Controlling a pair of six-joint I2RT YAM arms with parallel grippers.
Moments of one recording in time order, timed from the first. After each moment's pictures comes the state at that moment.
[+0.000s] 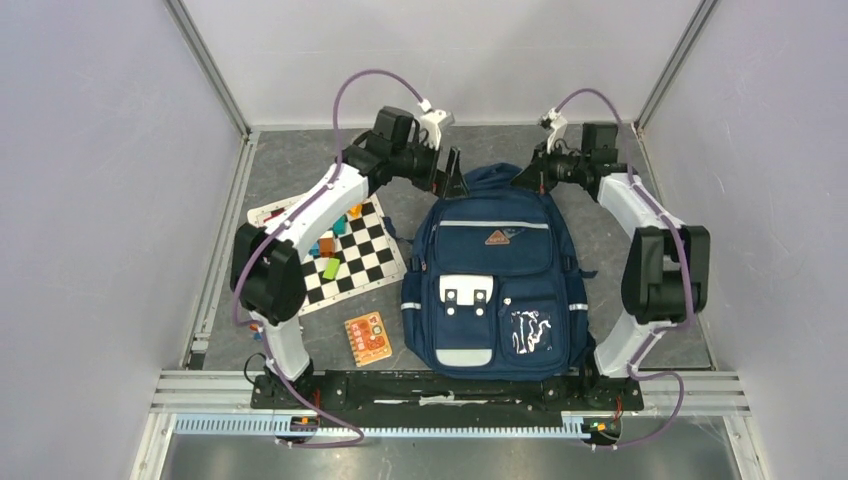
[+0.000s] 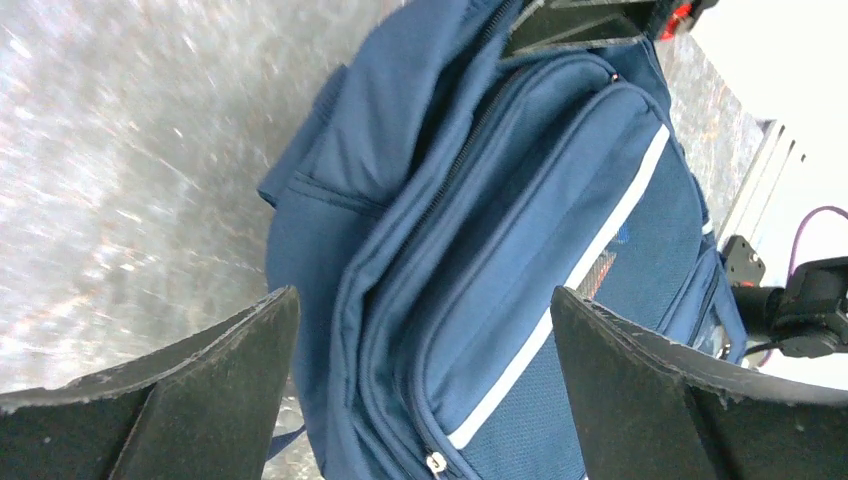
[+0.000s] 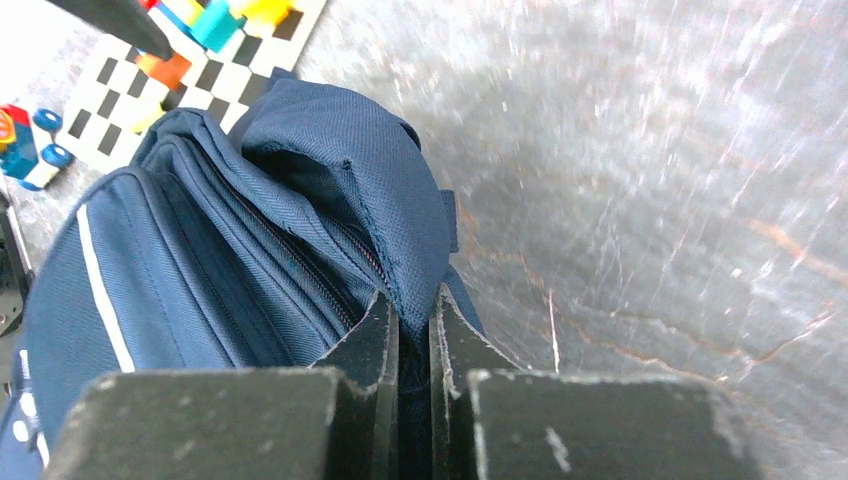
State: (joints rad) left arm -0.52 1.86 1.63 -0.43 0.55 -0.13; right arm 0.01 1.79 1.30 -0.22 -0.89 -0.18
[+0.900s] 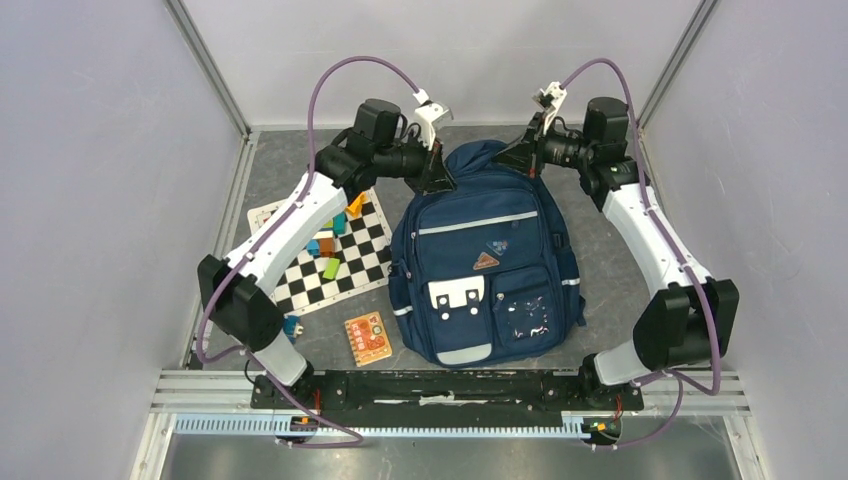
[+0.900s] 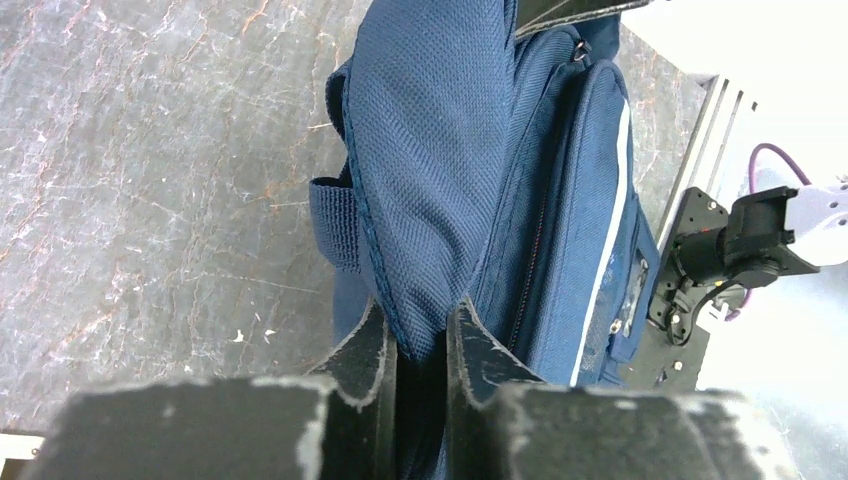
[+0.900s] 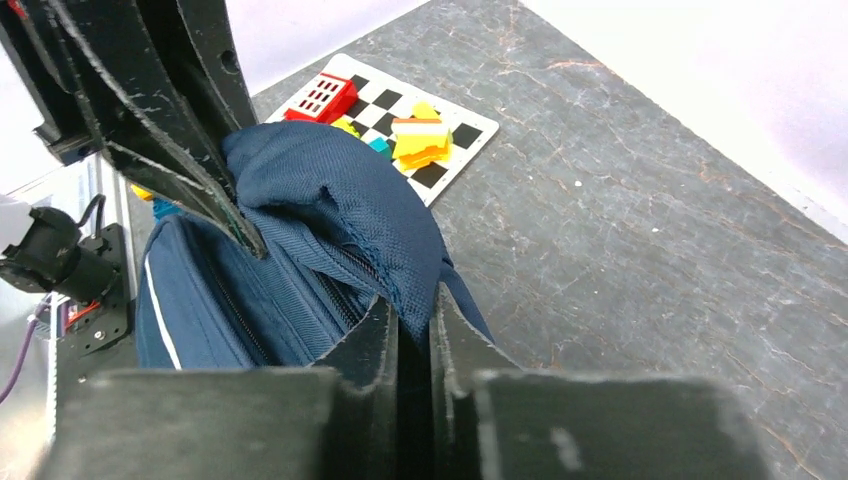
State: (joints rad) left arm -0.57 1.66 1.67 -0.56 0.57 -0.01; right arm 0.14 1.50 1.34 -0.10 -0.98 -0.01
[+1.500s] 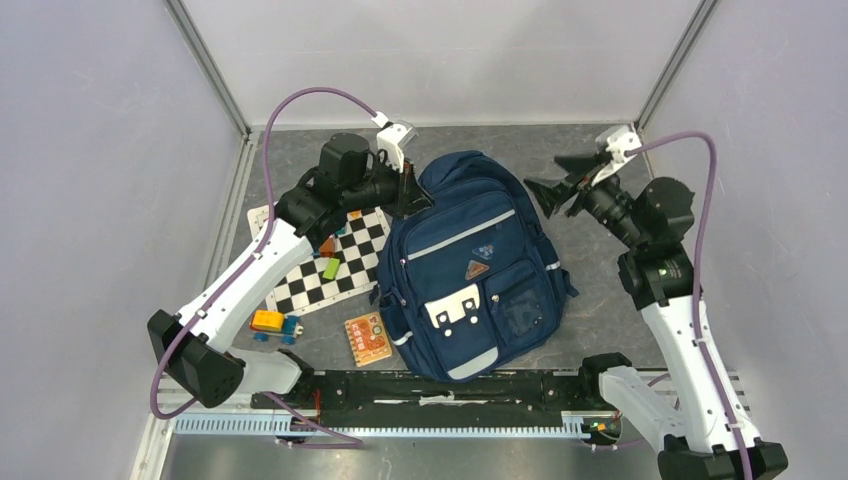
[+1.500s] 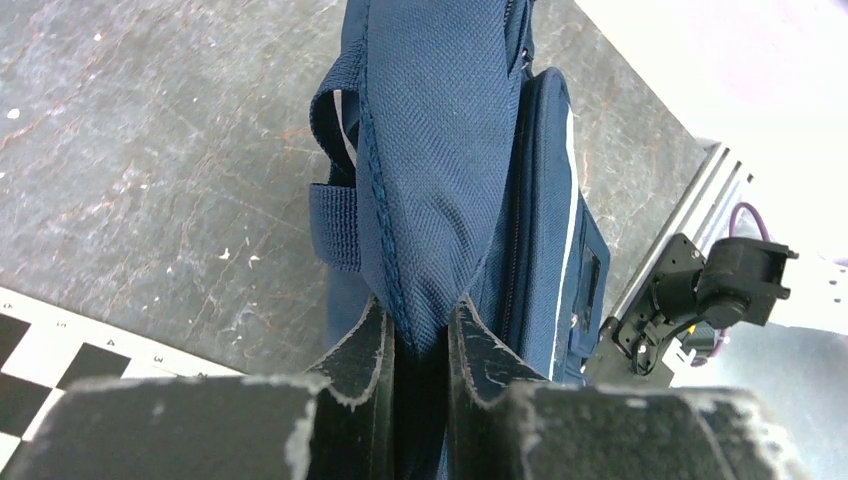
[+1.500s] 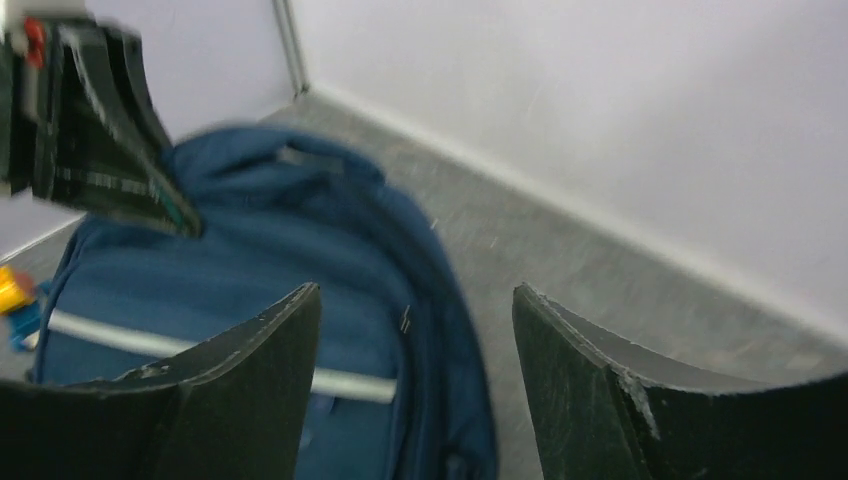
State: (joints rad) left arm -0.59 1.32 1.35 -0.45 0.39 -0.20; right arm 0.16 0.89 1.05 -0.05 -0.50 0.01
